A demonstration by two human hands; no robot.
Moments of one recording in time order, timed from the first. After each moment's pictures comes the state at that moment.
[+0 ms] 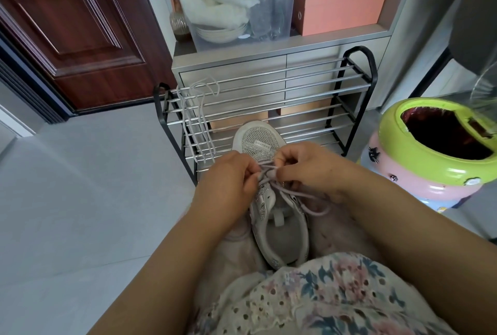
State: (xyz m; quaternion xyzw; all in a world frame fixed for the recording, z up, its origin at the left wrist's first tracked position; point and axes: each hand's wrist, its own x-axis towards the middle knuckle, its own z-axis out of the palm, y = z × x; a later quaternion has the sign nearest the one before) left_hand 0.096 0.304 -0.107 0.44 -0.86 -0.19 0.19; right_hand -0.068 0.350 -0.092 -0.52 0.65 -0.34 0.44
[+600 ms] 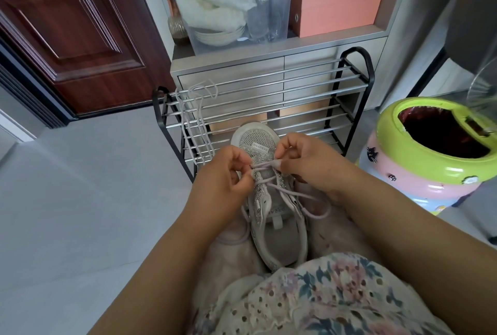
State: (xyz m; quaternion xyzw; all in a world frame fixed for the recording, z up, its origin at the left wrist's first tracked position) left_hand 0.101 0.311 -0.100 0.44 -0.79 -0.32 0.28; right_hand -0.075 0.346 -0.101 -0.48 0.63 -0.44 0.43
